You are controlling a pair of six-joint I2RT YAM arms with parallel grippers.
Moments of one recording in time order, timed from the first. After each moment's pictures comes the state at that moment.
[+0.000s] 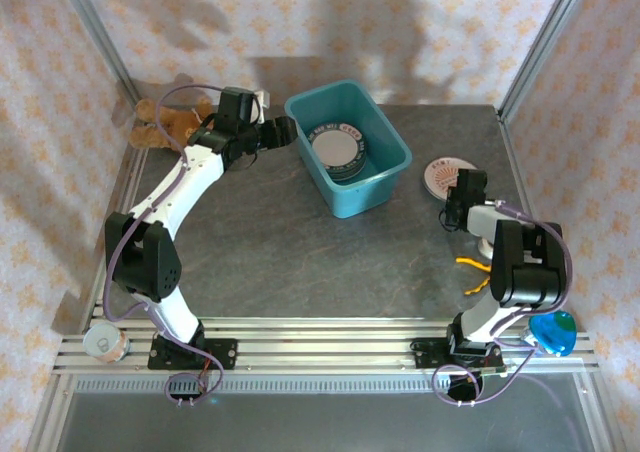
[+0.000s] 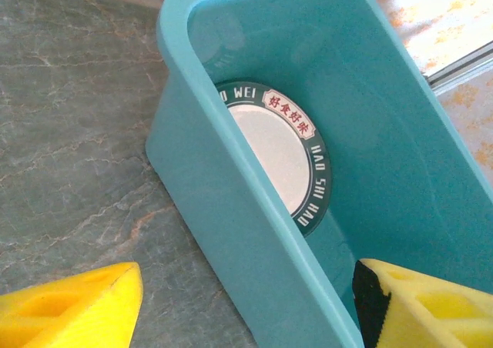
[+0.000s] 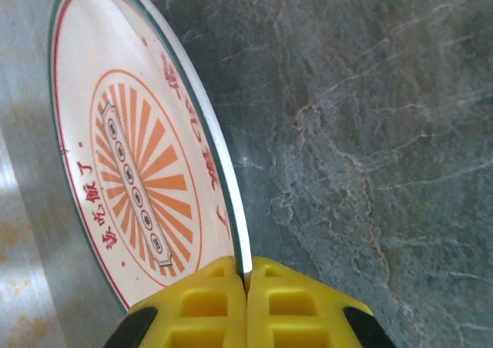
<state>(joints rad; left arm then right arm) -0.24 1.72 1.54 -0.47 0.24 -0.47 -0.08 1.60 0.75 -0.02 0.11 1.57</state>
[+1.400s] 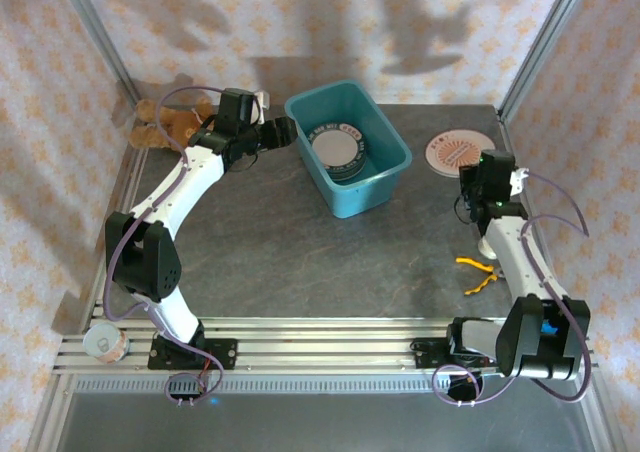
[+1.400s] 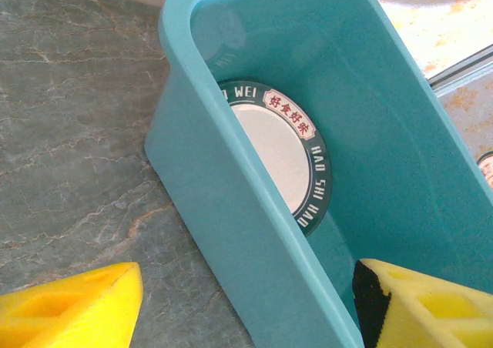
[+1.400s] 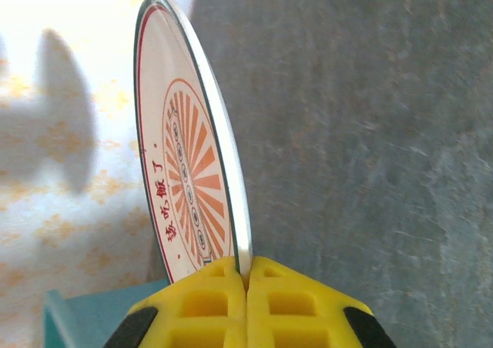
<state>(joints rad) -0.24 1.71 1.53 -0.46 0.24 -0.49 -0.08 1.20 0.88 -0.27 0.08 1.27</state>
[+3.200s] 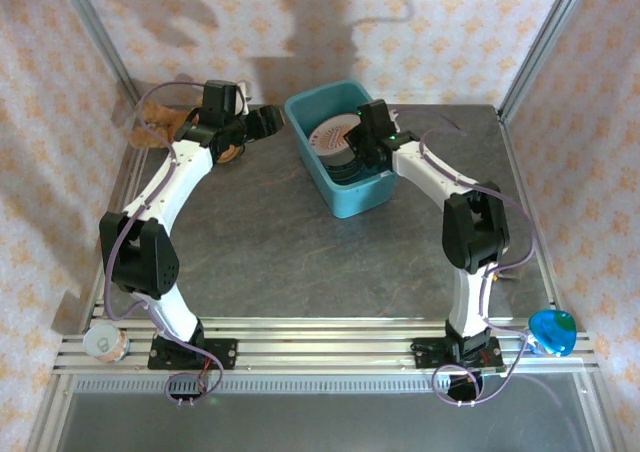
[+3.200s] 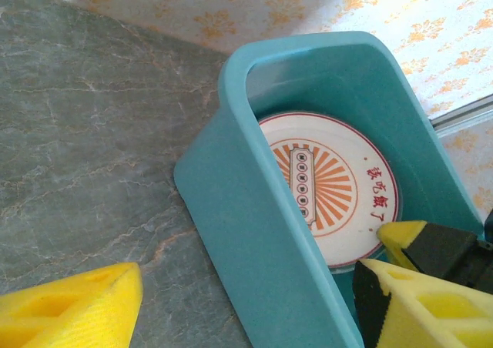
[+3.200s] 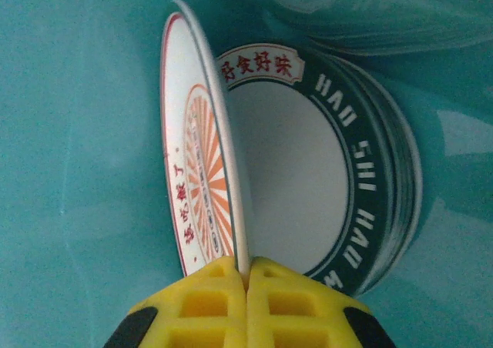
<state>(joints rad) -0.16 1.72 1.58 -0.48 0.25 -0.52 0.43 1.98 1.65 -0.43 0.03 1.21</state>
